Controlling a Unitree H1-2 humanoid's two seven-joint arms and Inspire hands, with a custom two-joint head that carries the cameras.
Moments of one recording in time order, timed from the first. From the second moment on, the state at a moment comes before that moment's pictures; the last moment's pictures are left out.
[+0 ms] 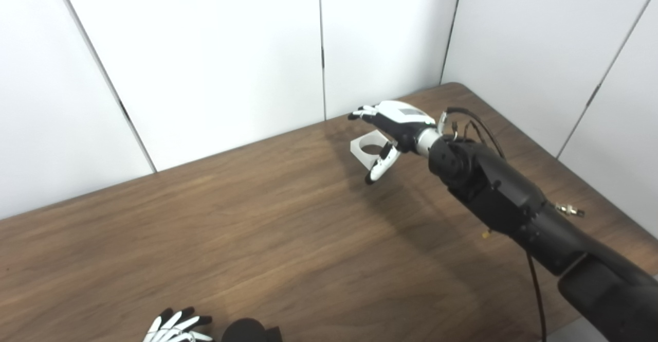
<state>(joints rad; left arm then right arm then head) 0.12 0.40 -0.31 -0.10 0.55 -0.33 -0.09 -0.44 -0.67 0.24 0.03 -0.62 0.41 0.34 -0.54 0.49</state>
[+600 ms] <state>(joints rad) 0.12 0.39 -0.31 -0.10 0.56 -0.33 -0.08 -0.64 -0.72 0.37 0.25 -0.80 0.37 0.45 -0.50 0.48</state>
